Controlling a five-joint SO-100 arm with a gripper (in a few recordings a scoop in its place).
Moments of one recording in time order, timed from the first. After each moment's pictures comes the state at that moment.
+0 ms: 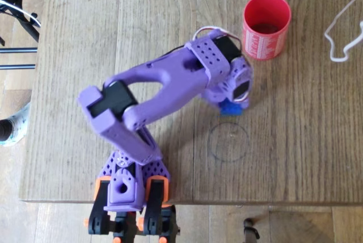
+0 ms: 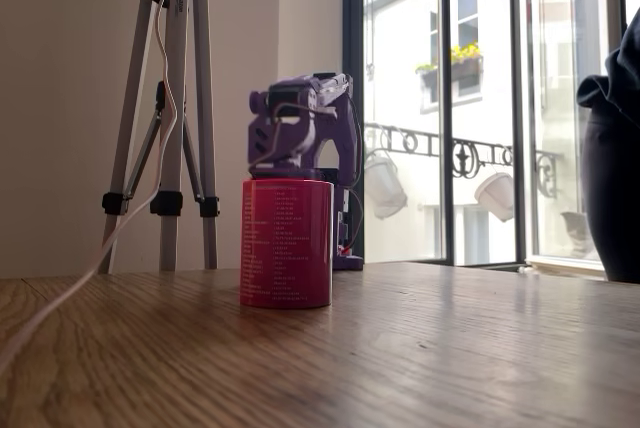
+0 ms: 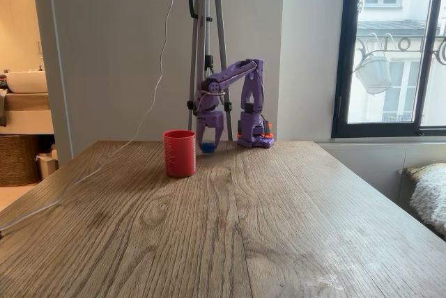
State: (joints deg) arm 58.4 96.3 113.7 74.0 31.9
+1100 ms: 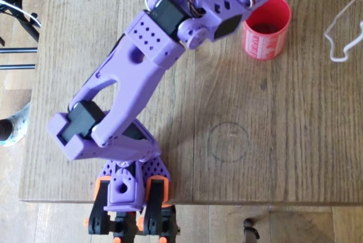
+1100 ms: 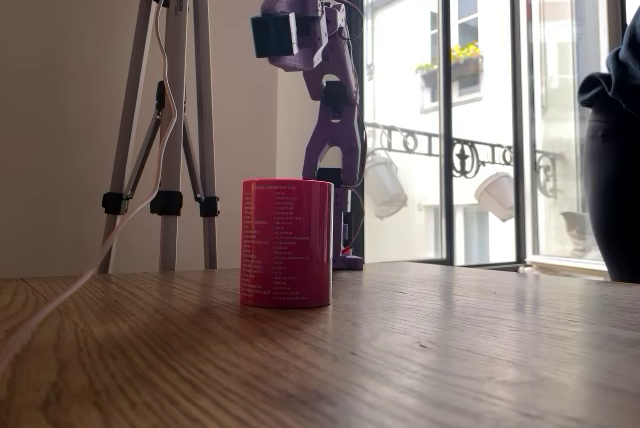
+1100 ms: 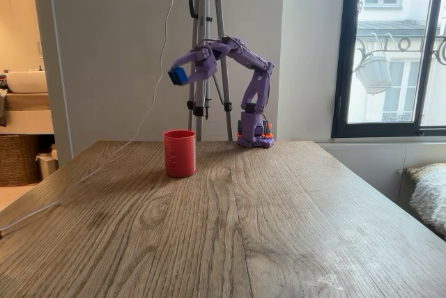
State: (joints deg) arm 46.3 113.7 93.7 54.5 -0.5
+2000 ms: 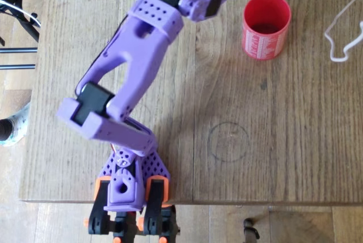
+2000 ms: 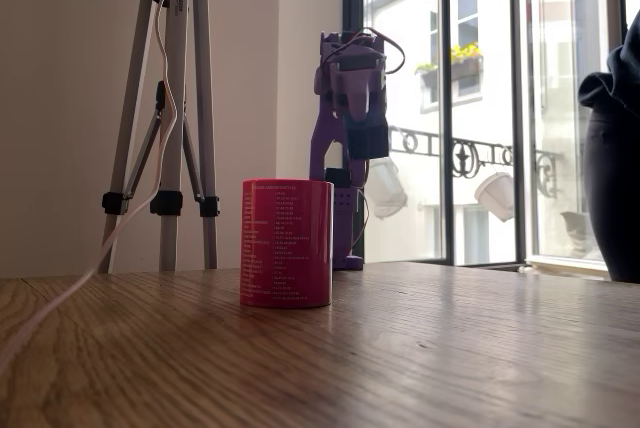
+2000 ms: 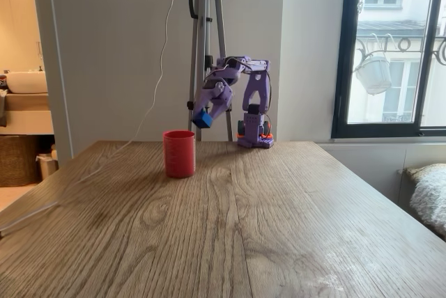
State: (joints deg) arm 34.6 101.5 102.3 46.0 7.5
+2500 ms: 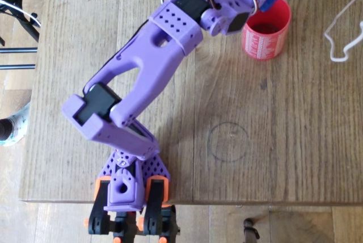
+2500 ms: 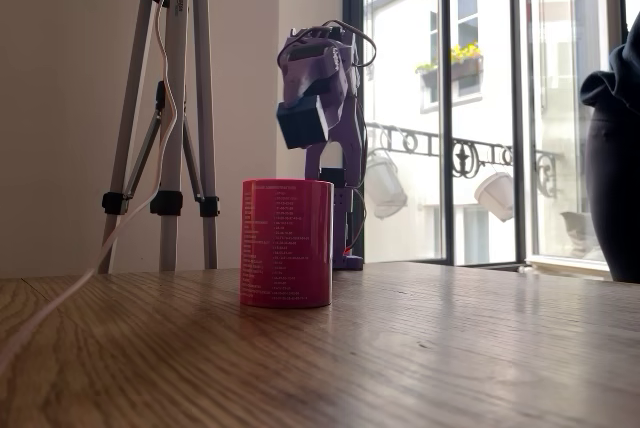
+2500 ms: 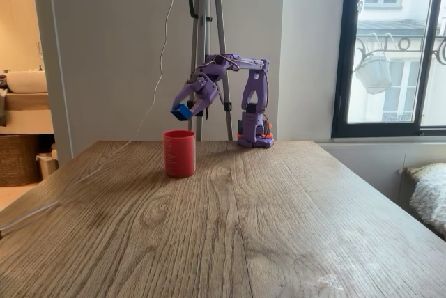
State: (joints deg) arm 43.7 101.5 99.5 48.4 9.4
